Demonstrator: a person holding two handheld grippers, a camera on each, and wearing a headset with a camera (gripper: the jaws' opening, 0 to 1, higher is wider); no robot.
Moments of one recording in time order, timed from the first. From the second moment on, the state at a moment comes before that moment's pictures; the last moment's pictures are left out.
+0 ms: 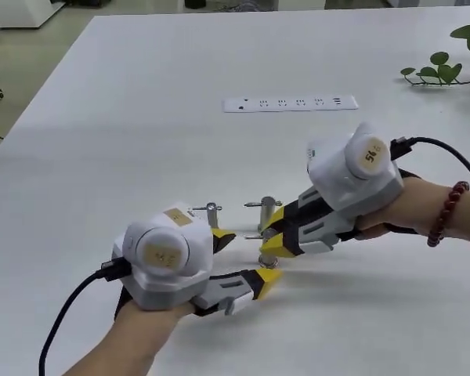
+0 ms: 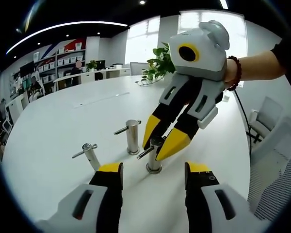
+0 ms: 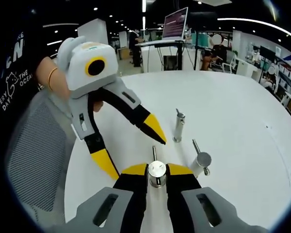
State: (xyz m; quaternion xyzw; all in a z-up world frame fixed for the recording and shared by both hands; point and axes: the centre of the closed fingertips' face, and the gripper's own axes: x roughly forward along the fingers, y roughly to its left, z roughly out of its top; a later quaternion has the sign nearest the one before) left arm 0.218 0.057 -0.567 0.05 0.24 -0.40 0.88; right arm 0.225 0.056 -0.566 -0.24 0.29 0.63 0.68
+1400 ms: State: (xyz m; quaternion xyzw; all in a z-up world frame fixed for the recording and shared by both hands) left arm 0.212 0.093 -0.538 0.04 0.21 -0.38 0.90; right arm 0.247 0.018 -0.554 -0.26 0.29 0.62 0.68
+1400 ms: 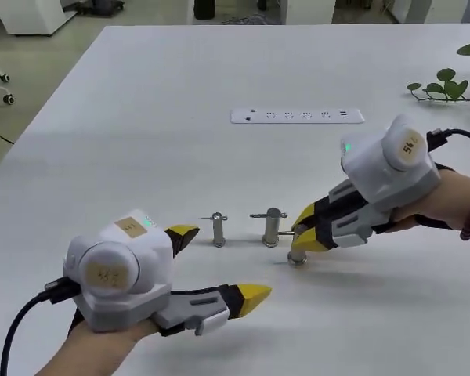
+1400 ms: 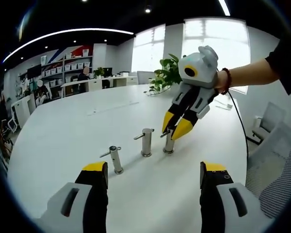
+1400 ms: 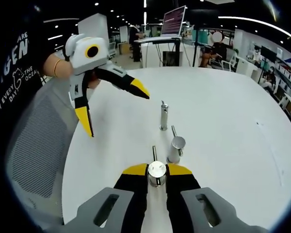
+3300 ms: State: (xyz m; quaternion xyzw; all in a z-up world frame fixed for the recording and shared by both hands) left arm 0.221 0.117 -0.530 0.05 0.21 -0.36 0.91; right arm 0.284 -0.026 -0.559 -0.31 0.30 0.59 0.69
